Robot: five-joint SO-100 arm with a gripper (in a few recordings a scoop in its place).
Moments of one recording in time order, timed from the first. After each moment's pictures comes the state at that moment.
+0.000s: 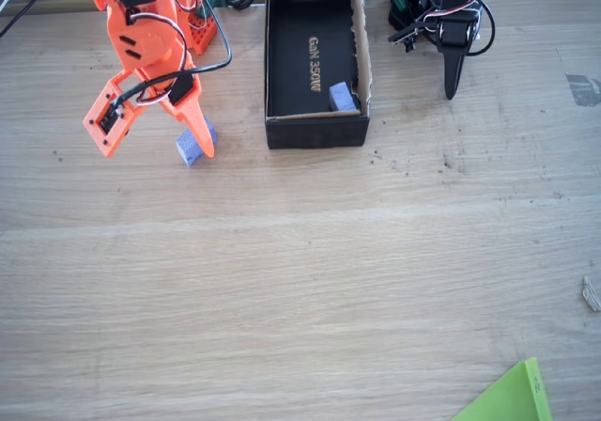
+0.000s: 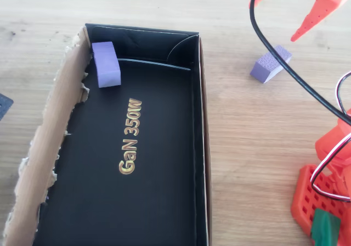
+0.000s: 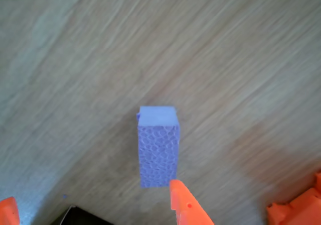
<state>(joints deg) 74.7 89.2 91.2 93.5 30.7</state>
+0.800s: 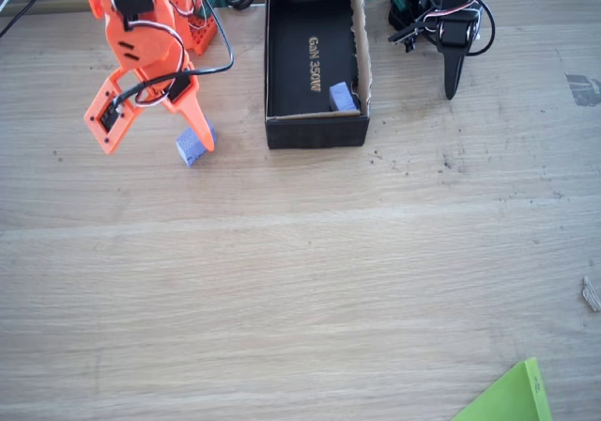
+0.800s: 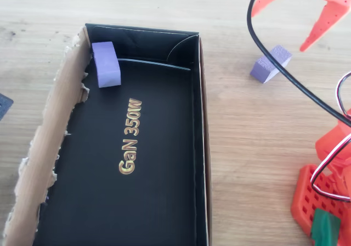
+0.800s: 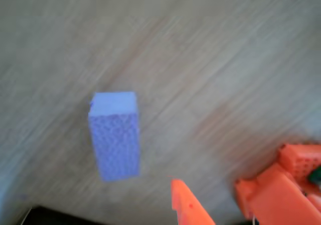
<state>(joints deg) 75.8 86.7 91.1 100.2 31.6</state>
